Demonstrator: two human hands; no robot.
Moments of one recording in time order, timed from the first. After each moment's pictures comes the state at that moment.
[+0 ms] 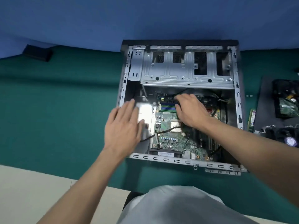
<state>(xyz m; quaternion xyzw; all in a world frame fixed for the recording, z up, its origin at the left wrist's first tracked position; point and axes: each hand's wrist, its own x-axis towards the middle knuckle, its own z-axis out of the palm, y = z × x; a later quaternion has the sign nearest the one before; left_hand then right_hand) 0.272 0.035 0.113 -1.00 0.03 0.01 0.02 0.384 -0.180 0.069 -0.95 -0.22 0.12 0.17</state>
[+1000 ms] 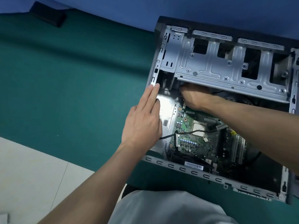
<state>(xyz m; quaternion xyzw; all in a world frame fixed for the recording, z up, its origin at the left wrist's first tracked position) 0.285 0.051 0.103 -0.99 -0.01 0.06 -0.08 0.451 -0.109 0.017 -0.87 -0.15 0.44 0.14</state>
